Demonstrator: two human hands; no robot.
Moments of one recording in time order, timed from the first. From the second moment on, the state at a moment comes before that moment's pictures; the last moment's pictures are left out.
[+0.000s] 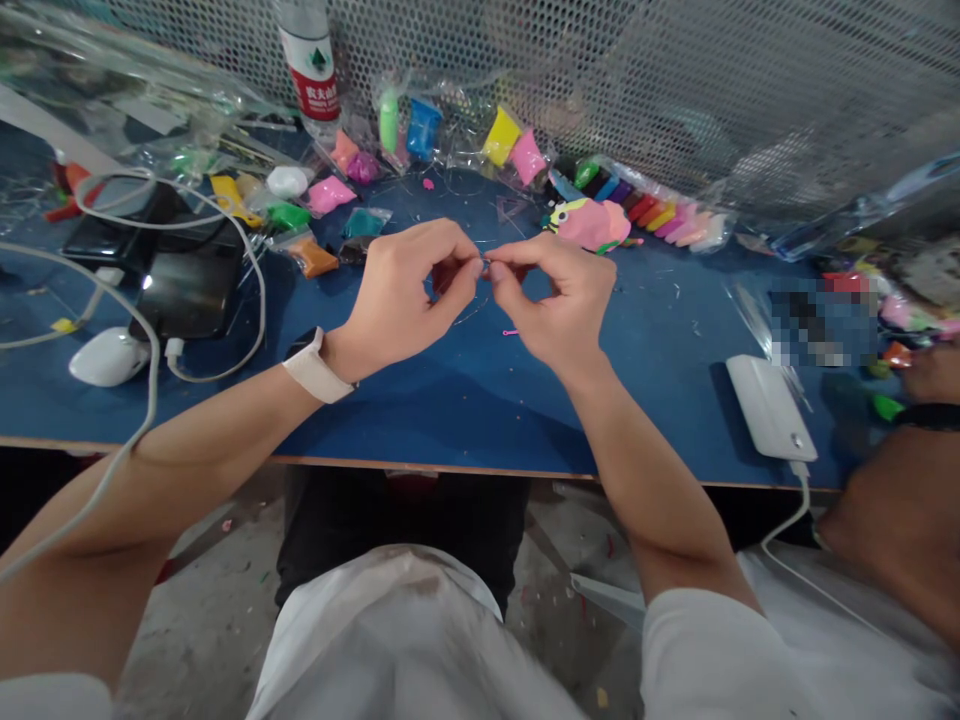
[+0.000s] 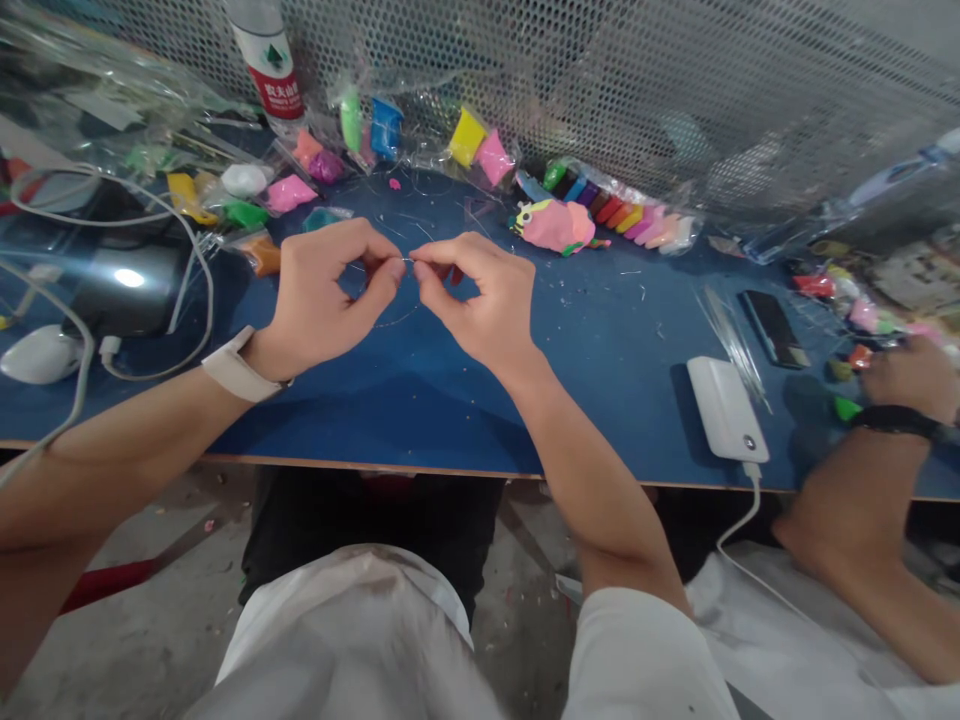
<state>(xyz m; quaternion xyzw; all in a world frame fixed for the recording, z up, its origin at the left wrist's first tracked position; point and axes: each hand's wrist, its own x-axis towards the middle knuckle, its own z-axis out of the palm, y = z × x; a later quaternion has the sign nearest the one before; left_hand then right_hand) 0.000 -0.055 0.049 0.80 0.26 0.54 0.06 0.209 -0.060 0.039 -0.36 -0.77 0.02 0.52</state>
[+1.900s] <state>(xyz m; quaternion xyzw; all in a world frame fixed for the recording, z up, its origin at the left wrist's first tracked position) -0.016 -0.035 0.046 0.91 0.23 0.33 -0.12 0.212 -0.048 0.040 -0.38 -0.75 0.19 0.51</state>
